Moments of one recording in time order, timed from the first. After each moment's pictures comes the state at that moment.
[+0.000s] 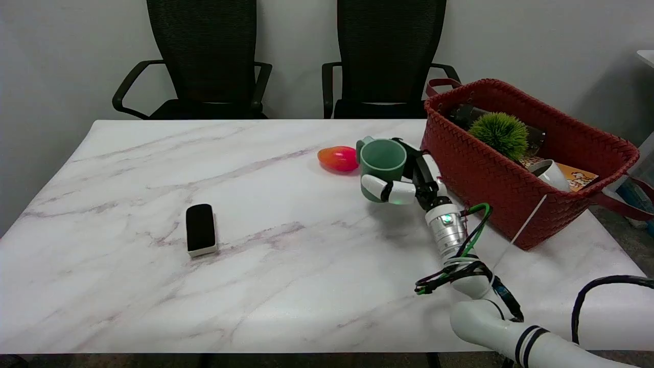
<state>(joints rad) 0.09 -1.21 -1.96 1.02 0.88 0.84 1.04</state>
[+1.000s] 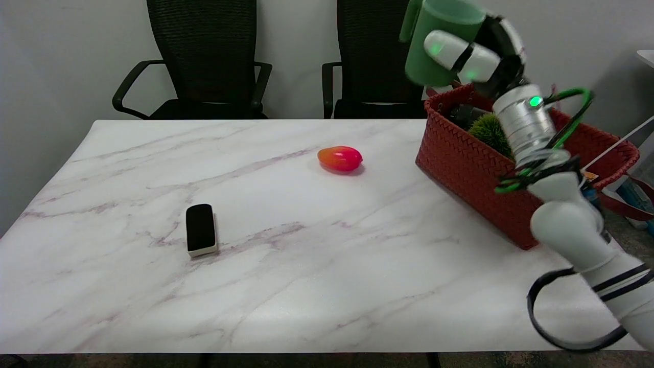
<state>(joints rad) 0.06 -0.98 -1.50 1.67 1.05 0.31 1.04</state>
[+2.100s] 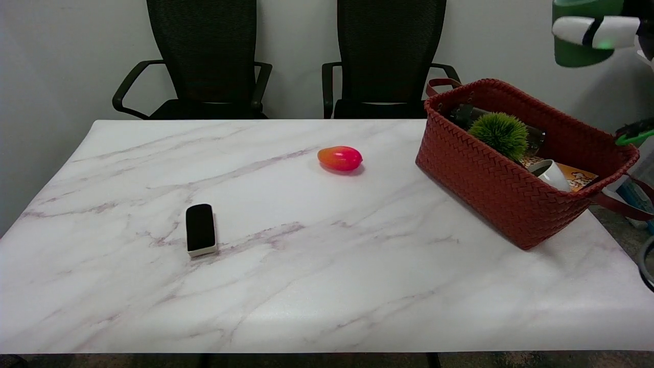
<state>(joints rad) 0.03 -0.79 -0.92 1.53 0.63 -0.10 1.03</state>
